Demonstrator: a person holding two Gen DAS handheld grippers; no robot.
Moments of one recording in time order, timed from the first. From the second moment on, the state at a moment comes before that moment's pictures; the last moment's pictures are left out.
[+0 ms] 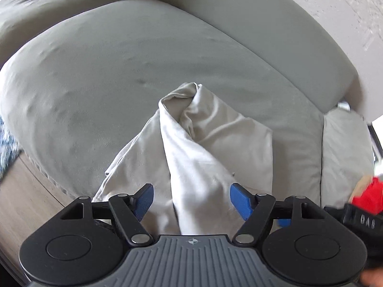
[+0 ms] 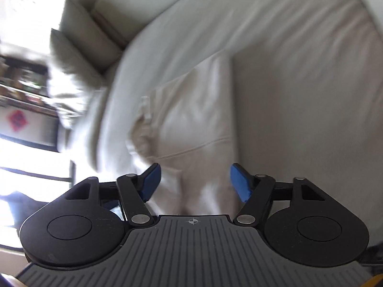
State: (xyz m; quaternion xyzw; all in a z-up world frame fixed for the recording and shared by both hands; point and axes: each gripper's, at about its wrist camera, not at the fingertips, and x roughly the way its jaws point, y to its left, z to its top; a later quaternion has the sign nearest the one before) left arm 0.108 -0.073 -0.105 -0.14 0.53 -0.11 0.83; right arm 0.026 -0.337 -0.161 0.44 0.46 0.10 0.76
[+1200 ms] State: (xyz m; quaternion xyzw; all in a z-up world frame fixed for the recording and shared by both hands) left arm 0.112 -0.069 -0.129 0.10 0.52 -0.12 0.84; right arm 0.010 -0.280 -0.128 0.26 0.44 0.17 0.84
